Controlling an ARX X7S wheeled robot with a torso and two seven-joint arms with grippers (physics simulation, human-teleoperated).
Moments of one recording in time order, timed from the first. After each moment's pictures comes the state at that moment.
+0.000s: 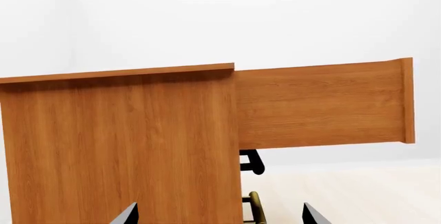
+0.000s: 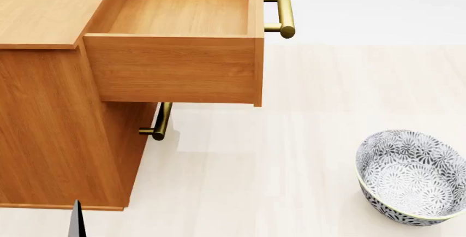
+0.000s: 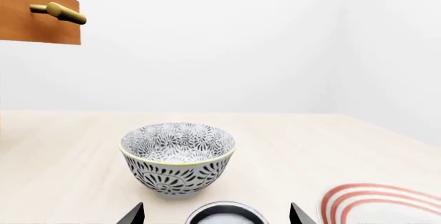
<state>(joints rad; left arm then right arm) 0.18 -0.26 0.25 0.63 -0.04 -0.11 -0.36 -0.50 0.30 0.40 -0.14 0.40 -0.40 -0.12</state>
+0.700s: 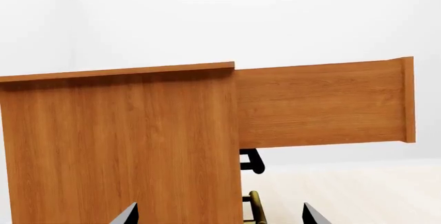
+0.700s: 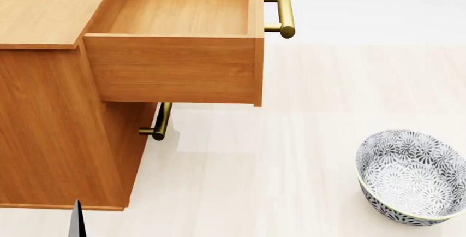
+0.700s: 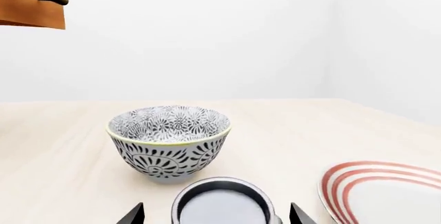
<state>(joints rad) 0.17 -0.28 0.27 0.63 -0.06 -0.11 -0.38 -0.41 0.29 0.37 0.02 0.39 -0.43 -0.13</state>
